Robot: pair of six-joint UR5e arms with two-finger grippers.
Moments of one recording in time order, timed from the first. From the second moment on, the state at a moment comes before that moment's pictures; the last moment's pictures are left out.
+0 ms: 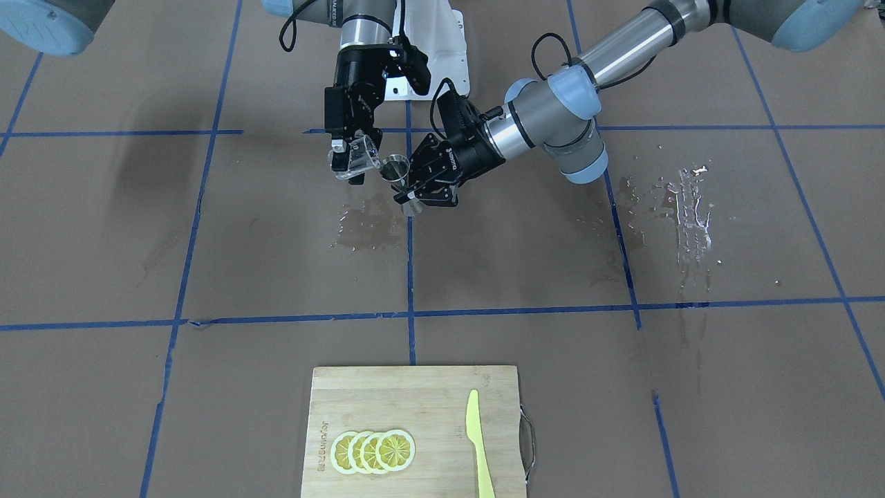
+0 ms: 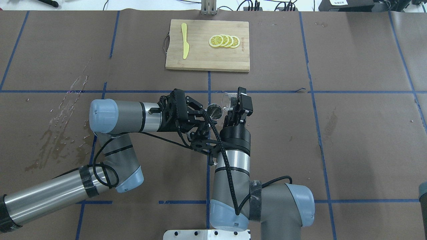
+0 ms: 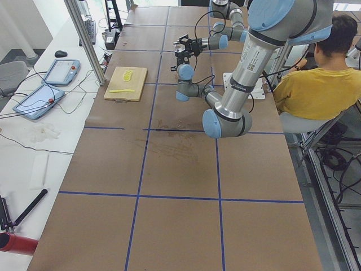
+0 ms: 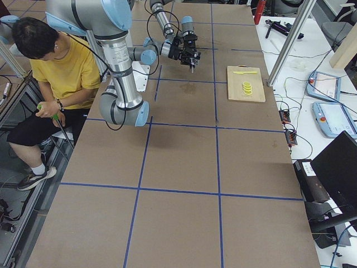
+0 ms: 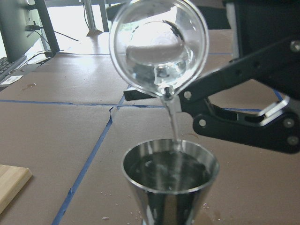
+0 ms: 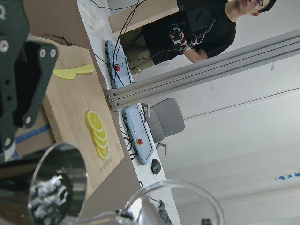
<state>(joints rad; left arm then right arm) -0.51 -2.19 -1.35 -2.99 -1.87 -0.13 0.14 -0.99 1.86 -1.80 0.32 0.41</state>
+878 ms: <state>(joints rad) -0.51 -2.19 -1.35 -2.99 -1.87 -0.14 0.14 -1.06 1.92 -1.54 0.36 0.42</state>
